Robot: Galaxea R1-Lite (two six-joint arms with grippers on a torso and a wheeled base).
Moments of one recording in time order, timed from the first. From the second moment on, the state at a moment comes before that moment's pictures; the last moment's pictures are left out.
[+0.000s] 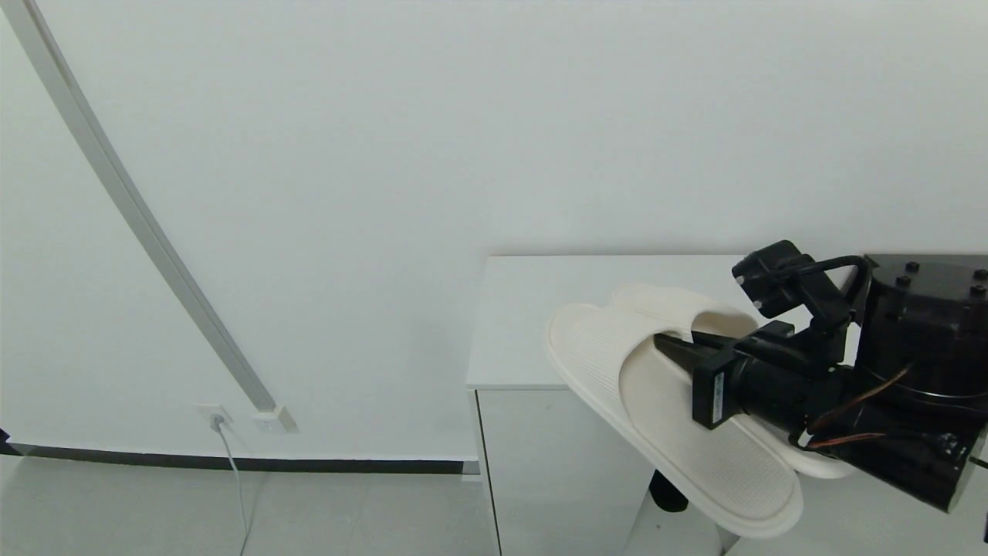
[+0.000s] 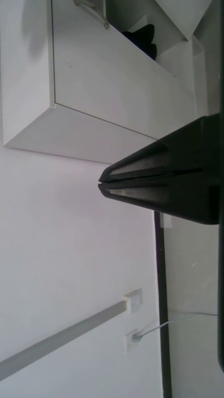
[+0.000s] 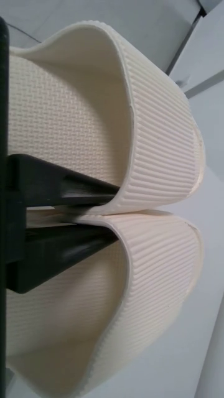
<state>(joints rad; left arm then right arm) 0.00 0.00 0.00 0.00 -0.03 0.01 0.71 1.52 -0.66 -0.71 -0.16 0.00</state>
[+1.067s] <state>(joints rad) 0.00 0.00 0.00 0.00 -0.03 0.01 0.77 1.57 -0.65 -0.76 -0.17 0.01</state>
